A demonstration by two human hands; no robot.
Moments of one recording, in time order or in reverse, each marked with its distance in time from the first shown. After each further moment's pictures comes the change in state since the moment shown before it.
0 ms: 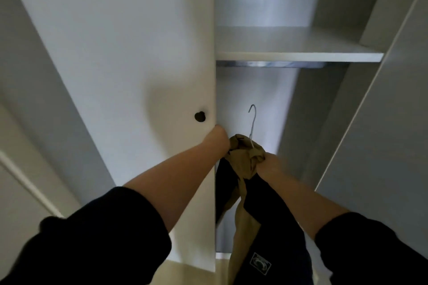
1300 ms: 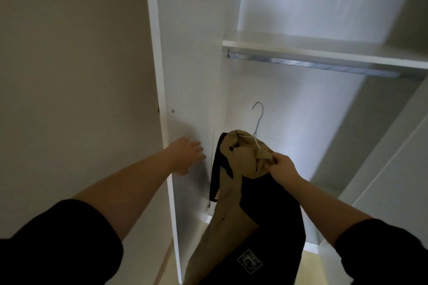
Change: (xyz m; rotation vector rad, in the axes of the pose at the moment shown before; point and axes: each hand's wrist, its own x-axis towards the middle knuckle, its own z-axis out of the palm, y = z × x) left_hand -0.374 -0.061 0.284 -0.354 0.082 -0.122; right_hand -0.285 -0.133 0.150 0.129 -0.107 -0.287
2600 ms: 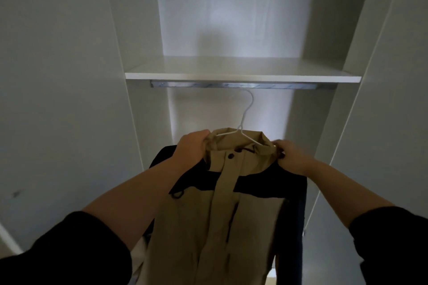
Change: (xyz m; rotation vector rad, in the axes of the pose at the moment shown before) left_hand 0.250 0.094 -0.141 -0.864 0.722 -0.021; right_hand 0.124 0.085 -0.236 -0.415 0.042 -0.096
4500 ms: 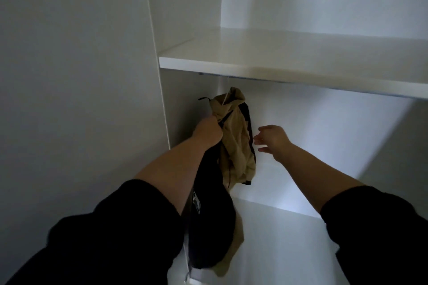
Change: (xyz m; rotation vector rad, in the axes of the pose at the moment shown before) left_hand 0.148 -0.248 0.025 -0.011 -0.158 -0.690; right_hand 0.317 -0.145 0.155 0.725 -0.143 0.307
